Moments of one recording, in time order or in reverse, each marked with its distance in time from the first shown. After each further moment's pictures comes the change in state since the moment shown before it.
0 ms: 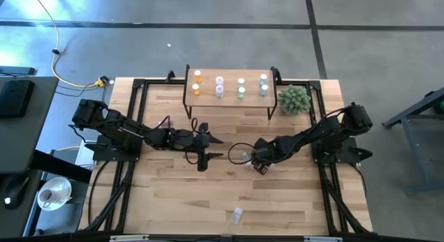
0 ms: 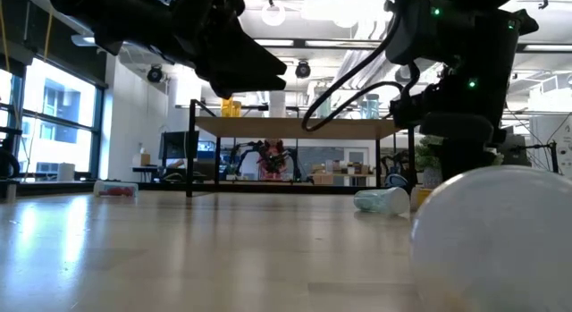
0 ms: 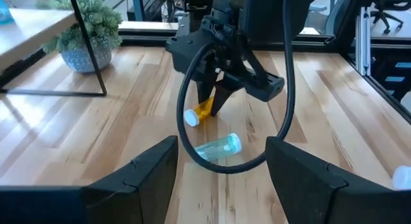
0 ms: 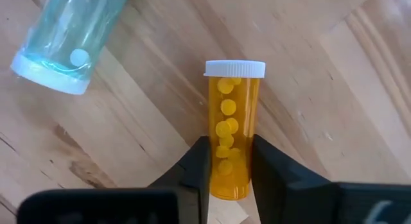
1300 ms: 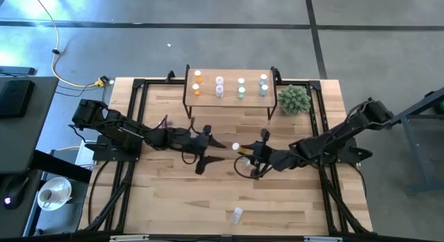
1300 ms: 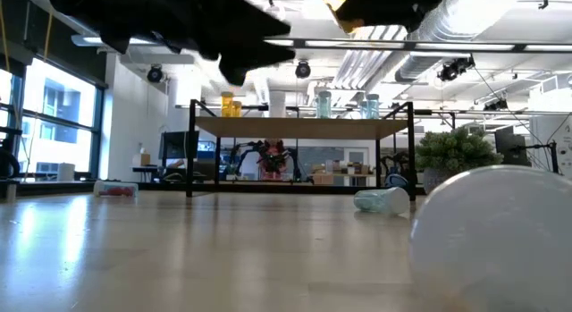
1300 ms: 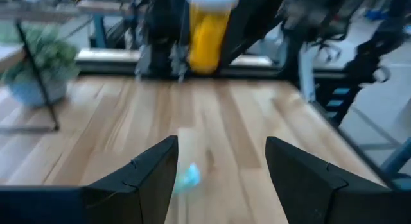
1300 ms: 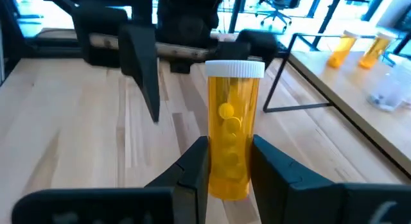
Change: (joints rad) left arm -0.003 0.000 0.000 0.121 0.148 -0.008; right arm 0.201 -0.267 0.000 0.734 0.496 -0.727
